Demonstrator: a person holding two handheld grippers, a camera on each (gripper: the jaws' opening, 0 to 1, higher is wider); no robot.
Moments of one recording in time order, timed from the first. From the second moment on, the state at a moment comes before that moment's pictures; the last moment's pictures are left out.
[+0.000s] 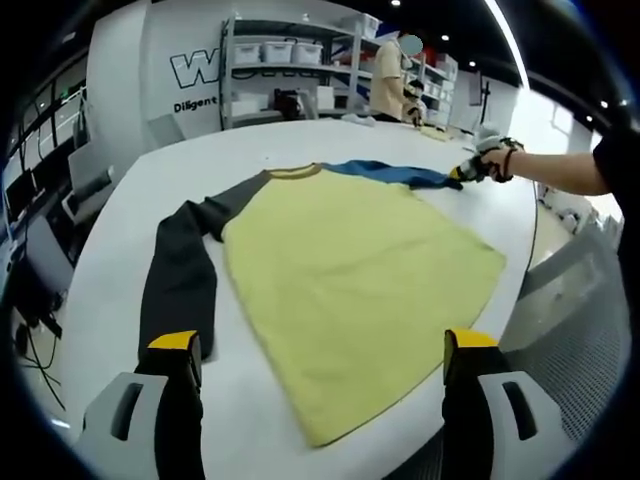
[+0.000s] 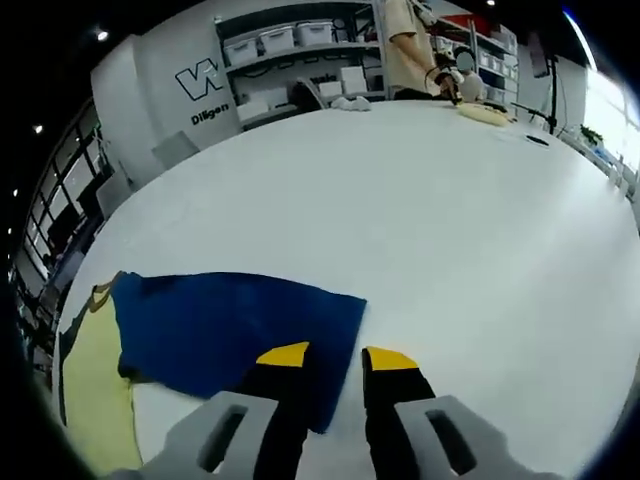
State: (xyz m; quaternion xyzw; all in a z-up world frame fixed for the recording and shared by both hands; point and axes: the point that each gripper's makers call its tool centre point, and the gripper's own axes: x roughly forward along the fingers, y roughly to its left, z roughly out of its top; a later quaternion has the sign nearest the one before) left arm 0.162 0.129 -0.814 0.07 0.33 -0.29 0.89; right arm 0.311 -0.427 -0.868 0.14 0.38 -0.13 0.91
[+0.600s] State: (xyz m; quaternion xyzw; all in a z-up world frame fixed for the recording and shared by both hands) left arm 0.162 0.130 -0.818 0.07 0.34 -0.29 0.89; right arm 0.330 -0.451 -0.846 0.03 0.36 -0.13 0.92
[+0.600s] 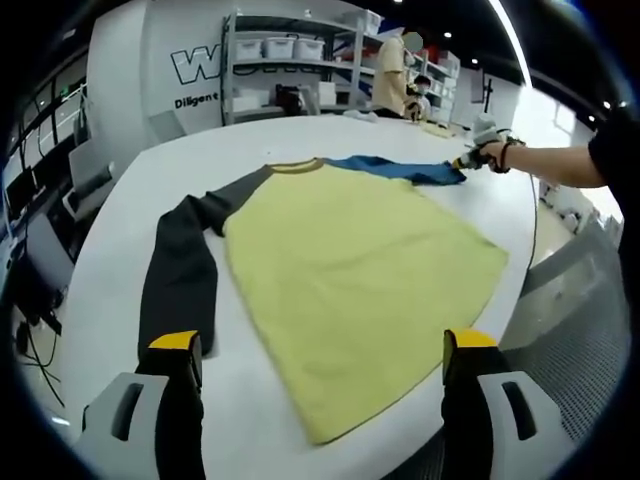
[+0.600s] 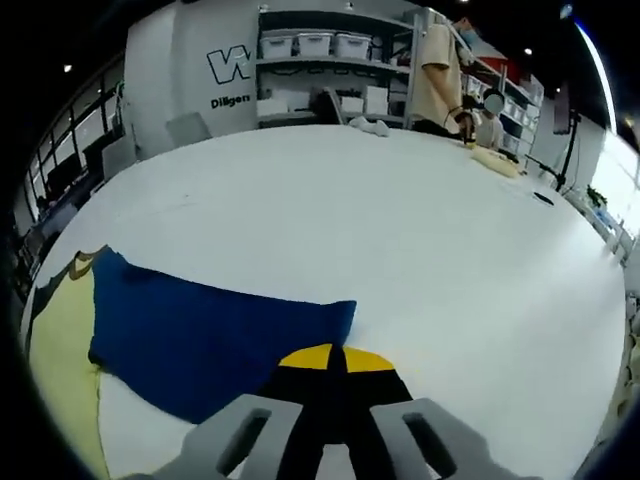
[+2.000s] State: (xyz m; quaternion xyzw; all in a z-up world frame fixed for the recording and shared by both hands) left arm 0.162 0.121 -0.807 0.08 0.32 -0.31 0.89; right arm 0.353 -0.370 -0.792 0.07 0.39 -0.07 0.92
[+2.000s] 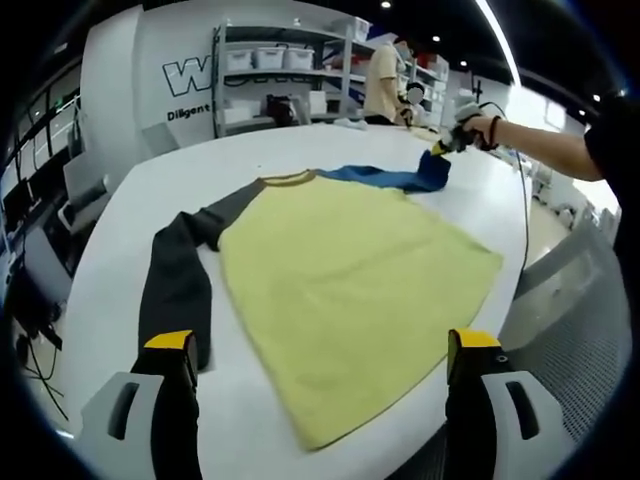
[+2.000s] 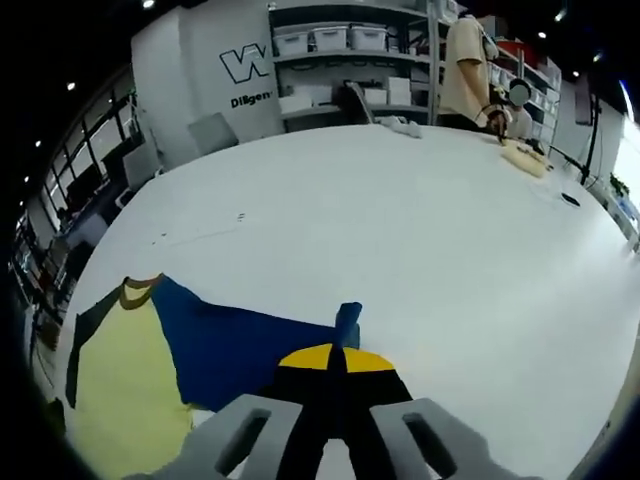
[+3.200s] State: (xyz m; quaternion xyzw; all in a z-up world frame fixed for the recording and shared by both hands) left arm 0.160 0.120 -0.808 0.08 0.32 -0.31 0.89; right arm 0.404 -0.187 -0.725 0.03 0.38 0.13 0.91
